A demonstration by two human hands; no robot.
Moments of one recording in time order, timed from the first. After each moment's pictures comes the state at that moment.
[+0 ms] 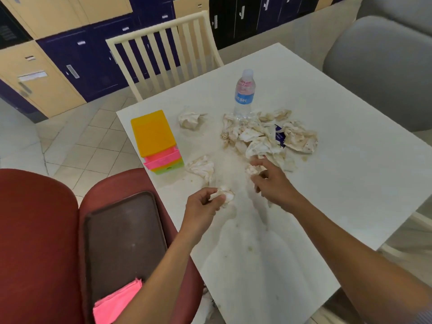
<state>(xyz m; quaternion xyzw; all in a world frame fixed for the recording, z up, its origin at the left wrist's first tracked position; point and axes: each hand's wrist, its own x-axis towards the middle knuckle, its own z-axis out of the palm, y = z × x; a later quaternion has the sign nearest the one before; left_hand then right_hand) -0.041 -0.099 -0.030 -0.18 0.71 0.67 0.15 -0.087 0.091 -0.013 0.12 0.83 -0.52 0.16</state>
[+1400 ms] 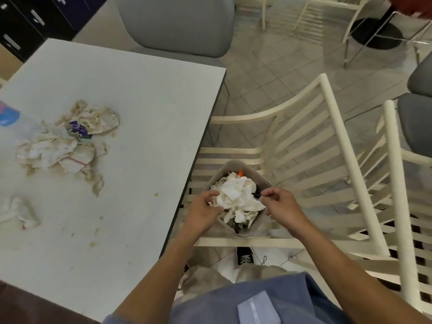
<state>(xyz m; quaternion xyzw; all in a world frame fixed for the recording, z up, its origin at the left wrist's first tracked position) 0.155 0.236 -0.062 0.11 0.82 0.39 0.41 0.292 0.391 -0.056 0.51 0.64 -0.57 0.02</state>
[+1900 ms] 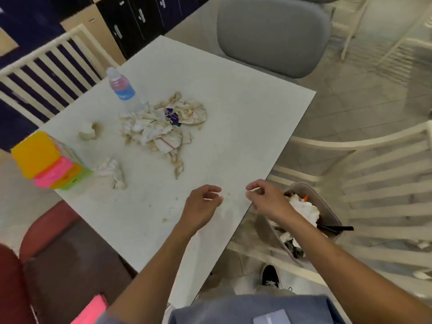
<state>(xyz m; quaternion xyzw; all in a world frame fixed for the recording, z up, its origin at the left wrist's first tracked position) 0.064 0.103 -0.031 0.03 0.84 0.46 0.30 0.136 0.281 -0.026 0.32 0.77 -0.54 0.09</state>
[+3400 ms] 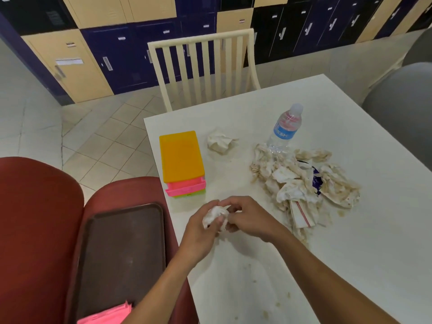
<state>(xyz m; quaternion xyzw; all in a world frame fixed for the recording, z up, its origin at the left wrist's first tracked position) -0.089 -0.144 -0.058 -0.15 0.73 0.66 0.09 -0.150 -0.005 -0.017 -0.02 0.79 -0.50 0.36</state>
